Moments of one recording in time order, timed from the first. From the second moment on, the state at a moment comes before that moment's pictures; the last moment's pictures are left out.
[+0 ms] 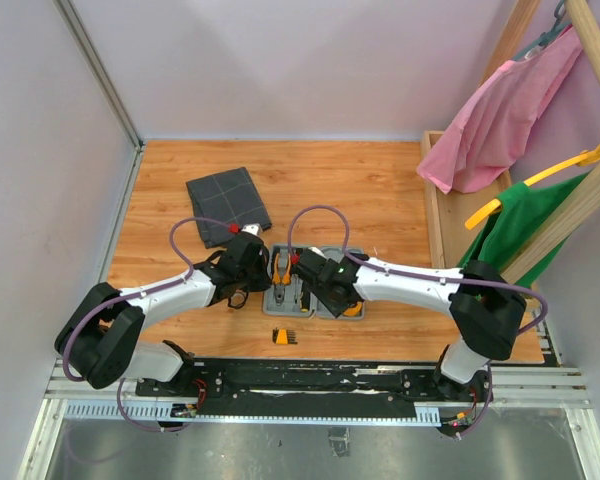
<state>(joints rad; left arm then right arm) -0.63 1.34 0.58 -0.11 -0.11 -0.62 1.03 1.61 1.04 -0.73 0.27 0.24</state>
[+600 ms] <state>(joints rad) -0.62 1.34 0.58 -0.10 -0.11 -0.62 1.09 1.52 1.09 -0.76 0.35 0.24</state>
